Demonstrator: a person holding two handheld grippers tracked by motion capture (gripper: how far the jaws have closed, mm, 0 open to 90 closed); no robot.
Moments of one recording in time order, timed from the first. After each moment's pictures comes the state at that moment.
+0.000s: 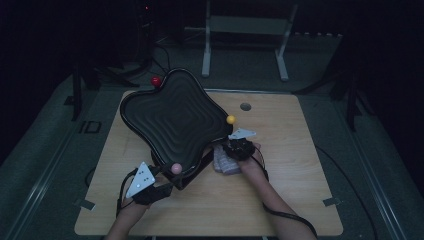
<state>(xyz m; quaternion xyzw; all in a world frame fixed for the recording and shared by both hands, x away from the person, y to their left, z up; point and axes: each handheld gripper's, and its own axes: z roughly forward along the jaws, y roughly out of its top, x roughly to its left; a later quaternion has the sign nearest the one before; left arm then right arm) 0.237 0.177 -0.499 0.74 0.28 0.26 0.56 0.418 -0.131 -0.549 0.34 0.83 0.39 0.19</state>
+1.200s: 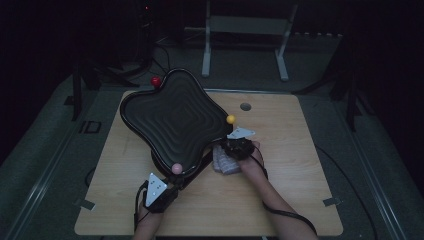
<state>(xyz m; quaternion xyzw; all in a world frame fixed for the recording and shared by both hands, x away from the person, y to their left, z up) 0.232 0.149 -0.550 0.70 0.40 0.29 0.52 0.416 -0.127 -0.539 0.33 0.83 0.39 0.21</state>
